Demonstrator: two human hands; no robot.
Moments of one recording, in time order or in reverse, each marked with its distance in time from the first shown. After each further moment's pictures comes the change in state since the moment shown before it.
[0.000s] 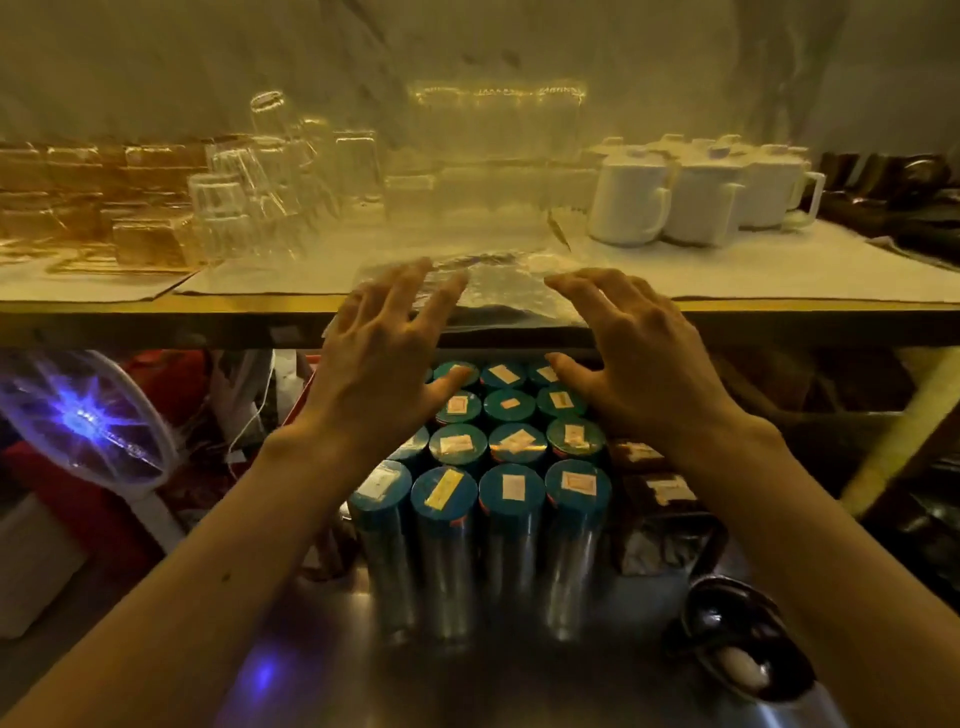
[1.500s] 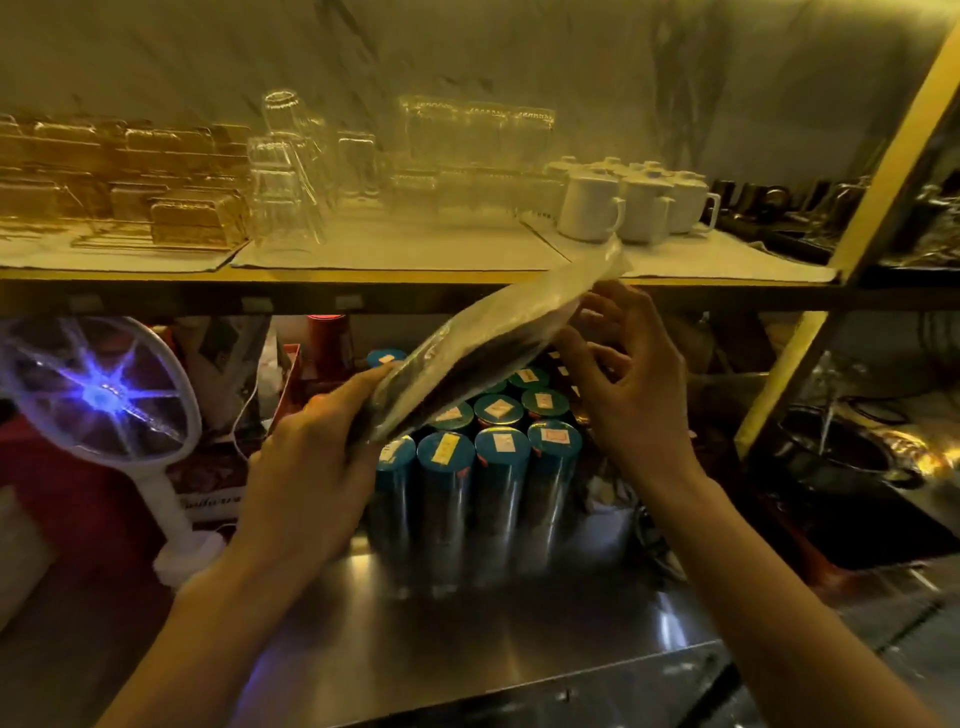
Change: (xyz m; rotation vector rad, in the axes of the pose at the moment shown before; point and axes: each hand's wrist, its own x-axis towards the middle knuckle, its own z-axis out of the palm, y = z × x) left_hand -0.167 -0.072 -0.068 -0.646 0.062 -0.102; right_hand -0.069 -0.153 -0.026 0.659 0.416 0.313
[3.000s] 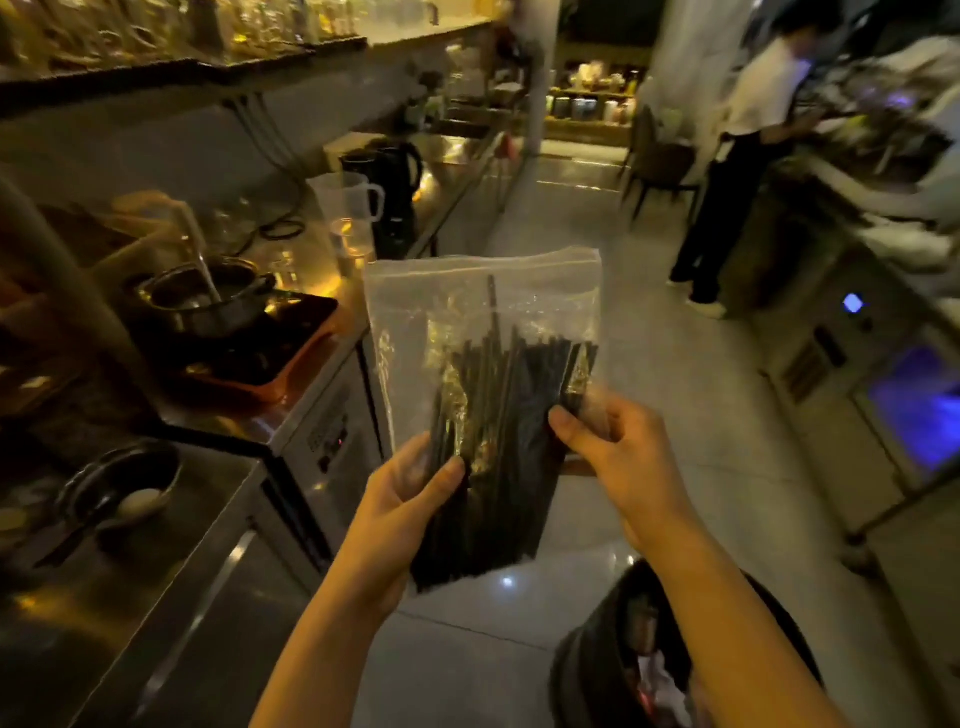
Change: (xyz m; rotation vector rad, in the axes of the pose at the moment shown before) left_hand -0.223 0.439 0.283 -1.387 -1.476 -0.303; right_hand -0.383 -0.069 -0.458 -0.158 0.814 0.851
